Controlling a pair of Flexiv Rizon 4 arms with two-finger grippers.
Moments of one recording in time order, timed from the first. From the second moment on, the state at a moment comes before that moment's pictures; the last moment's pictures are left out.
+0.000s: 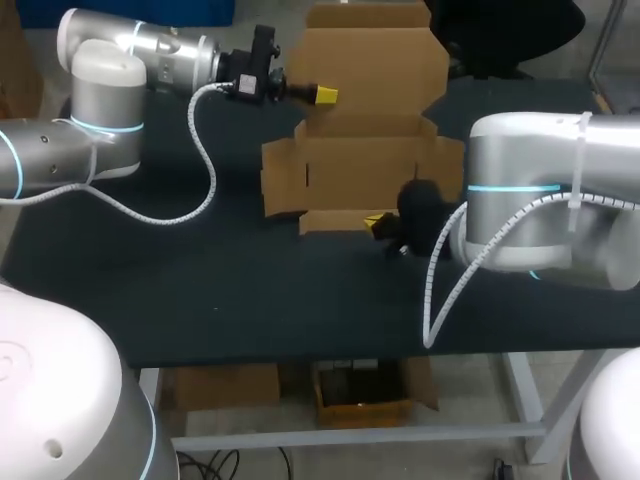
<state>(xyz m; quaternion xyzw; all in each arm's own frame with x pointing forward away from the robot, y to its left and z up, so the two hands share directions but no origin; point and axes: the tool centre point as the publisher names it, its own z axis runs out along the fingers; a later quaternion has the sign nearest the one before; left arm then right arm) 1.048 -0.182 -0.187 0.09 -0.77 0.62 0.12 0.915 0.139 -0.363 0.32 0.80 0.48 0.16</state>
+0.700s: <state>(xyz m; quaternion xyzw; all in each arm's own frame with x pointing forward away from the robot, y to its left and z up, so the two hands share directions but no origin) 1.060 -0.177 -0.197 0.07 -0.77 0.63 0.14 0.935 0.143 -0.381 0.37 0.79 0.46 0.18</state>
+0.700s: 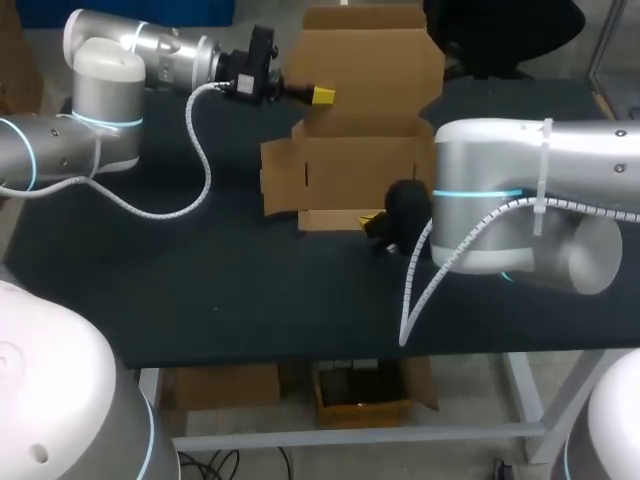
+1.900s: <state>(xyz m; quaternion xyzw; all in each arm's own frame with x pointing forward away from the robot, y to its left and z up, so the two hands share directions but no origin) 1.058 -0.178 -0.201 0.05 -0.76 0.63 0.15 0.961 0.144 -0.415 0.42 0.76 0.46 0.19</state>
